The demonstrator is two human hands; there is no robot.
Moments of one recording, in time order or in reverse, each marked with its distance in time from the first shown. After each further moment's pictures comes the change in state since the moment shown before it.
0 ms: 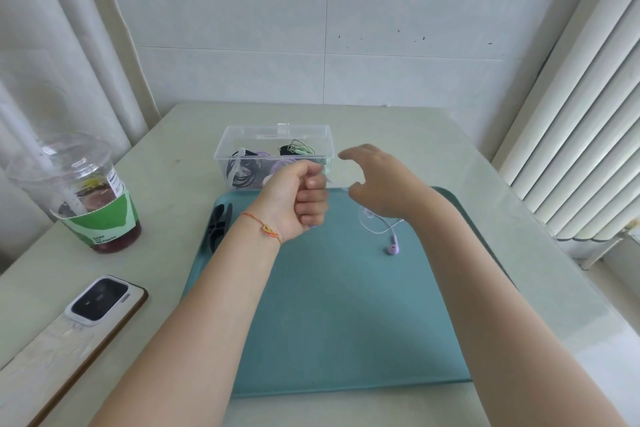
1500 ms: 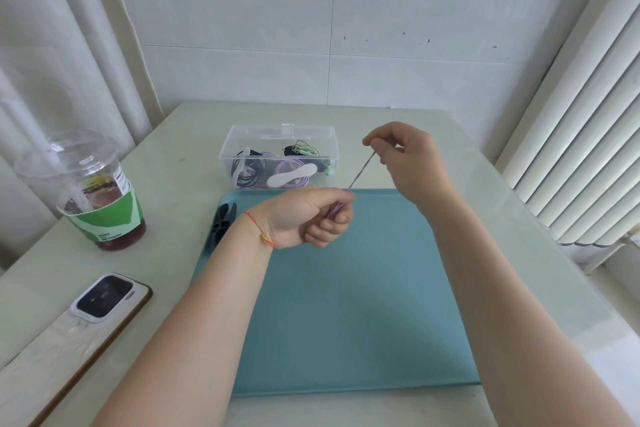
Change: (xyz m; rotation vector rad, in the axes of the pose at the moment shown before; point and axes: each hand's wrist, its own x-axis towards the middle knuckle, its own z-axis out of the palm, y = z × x) left_hand -0.009 -0.005 -0.002 0.533 -0.333 -0.068; right_hand 0.003 0.011 -0.011 0.491 0.450 0.076
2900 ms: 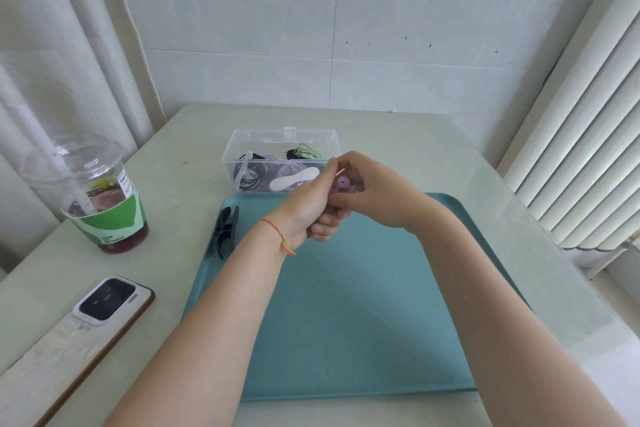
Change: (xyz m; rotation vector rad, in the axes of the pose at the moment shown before) left_hand 0.007 0.005 0.013 -0.078 0.389 0.073; right_hand -0.018 -0.011 0.021 -0.041 -0.529 -0.002
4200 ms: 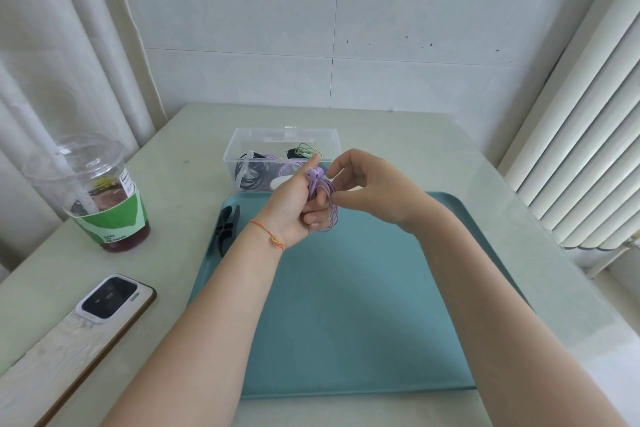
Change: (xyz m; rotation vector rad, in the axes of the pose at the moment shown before) left_hand 0.012 -0.009 -0.016 -0.421 0.086 0.005; right_hand -0.001 0.000 0.000 0.169 0.020 0.024
